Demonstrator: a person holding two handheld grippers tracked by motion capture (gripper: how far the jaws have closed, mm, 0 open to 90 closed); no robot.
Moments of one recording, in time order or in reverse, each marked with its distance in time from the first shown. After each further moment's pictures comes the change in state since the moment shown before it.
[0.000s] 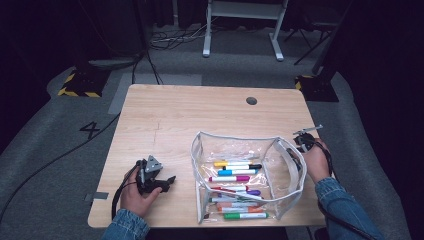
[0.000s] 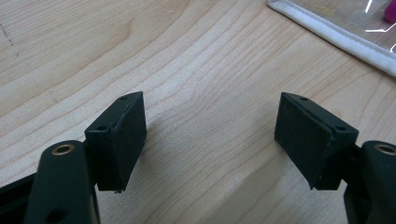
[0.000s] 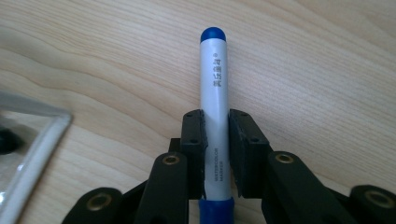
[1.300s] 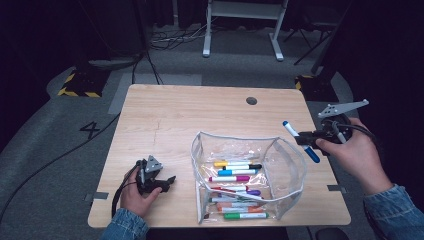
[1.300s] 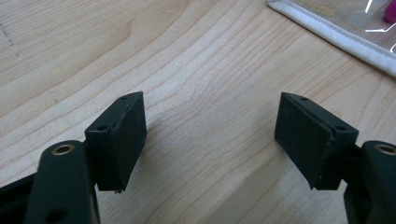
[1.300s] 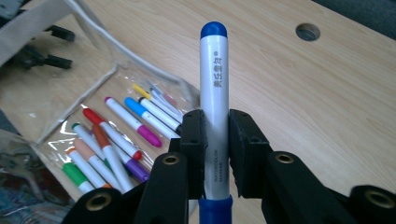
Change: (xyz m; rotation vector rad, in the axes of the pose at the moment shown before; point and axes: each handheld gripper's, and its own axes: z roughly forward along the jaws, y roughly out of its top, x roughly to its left) left arm 0.000 0.000 0.000 0.000 0.000 0.001; right arm 0.085 0.047 -0.199 -0.151 0.144 -0.257
